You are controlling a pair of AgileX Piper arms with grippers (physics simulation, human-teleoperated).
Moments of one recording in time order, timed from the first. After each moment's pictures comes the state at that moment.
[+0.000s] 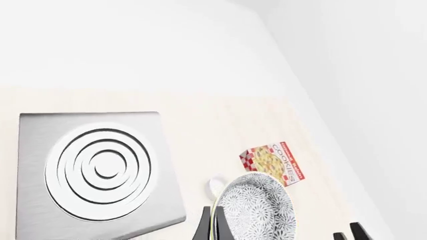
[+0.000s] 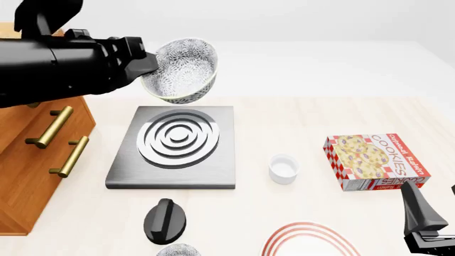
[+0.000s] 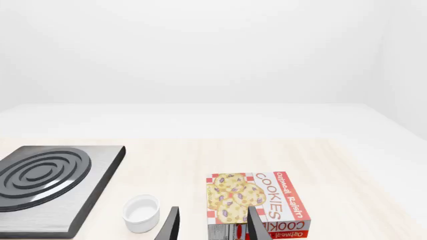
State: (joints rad) left arm -0.58 1.07 -1.11 0.49 -0.54; right arm 0.00 0.01 -0.01 0.00 0.00
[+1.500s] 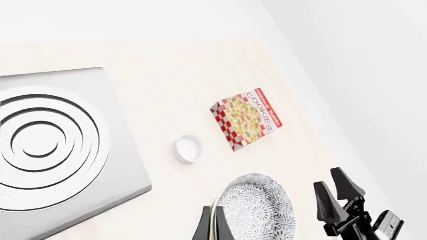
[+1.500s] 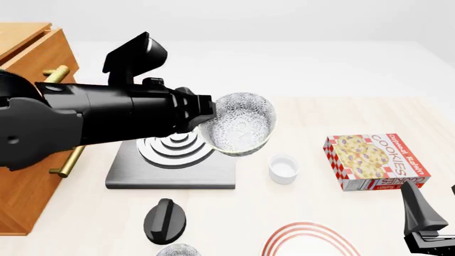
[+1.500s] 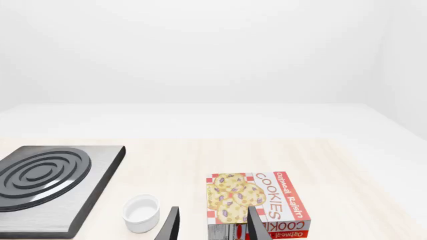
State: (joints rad) left arm -0.81 1.18 -1.05 0.42 -0.58; right arm 0.00 0.01 -0.01 0.00 0.00
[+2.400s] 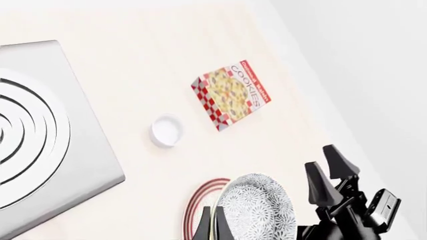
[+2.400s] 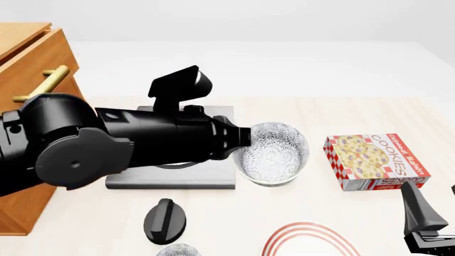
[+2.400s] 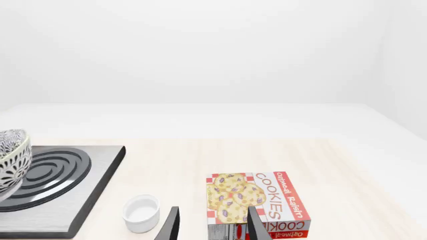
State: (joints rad) left arm -0.93 1.28 -1.03 0.36 -0.62; right arm 0.00 0.01 -0.01 0.00 0.00
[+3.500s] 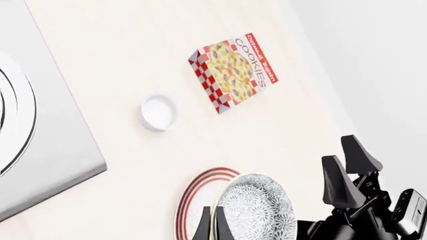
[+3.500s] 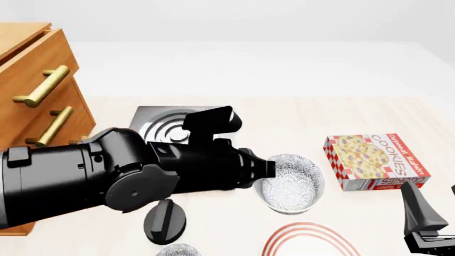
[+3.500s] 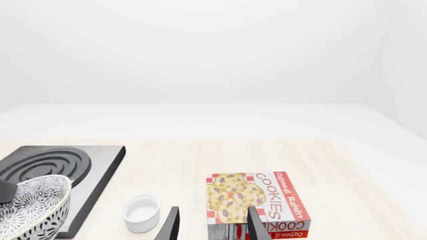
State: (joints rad) left arm -0.99 1.42 -0.97 0.23 -0.70; right arm 0.00 0.01 -0.01 0.00 0.00
